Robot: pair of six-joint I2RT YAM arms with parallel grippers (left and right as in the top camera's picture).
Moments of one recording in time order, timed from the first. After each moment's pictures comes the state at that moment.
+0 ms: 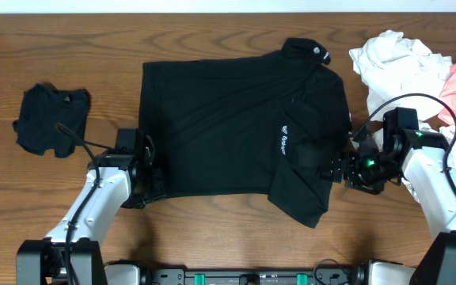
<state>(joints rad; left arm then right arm) -0.03 1.42 0.67 -0.78 0.09 -0.30 -0.12 1.46 0.89 -1.02 -0.48 0.06</state>
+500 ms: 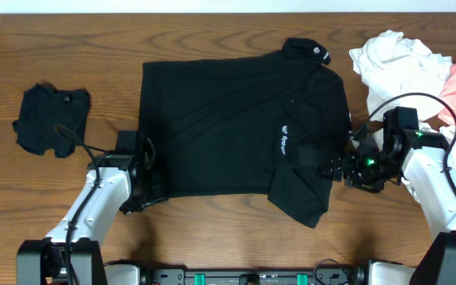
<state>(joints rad) -0.03 1.42 0.67 -0.81 0.01 -0.34 -0.12 1.46 0.89 -1.01 -0.49 0.07</state>
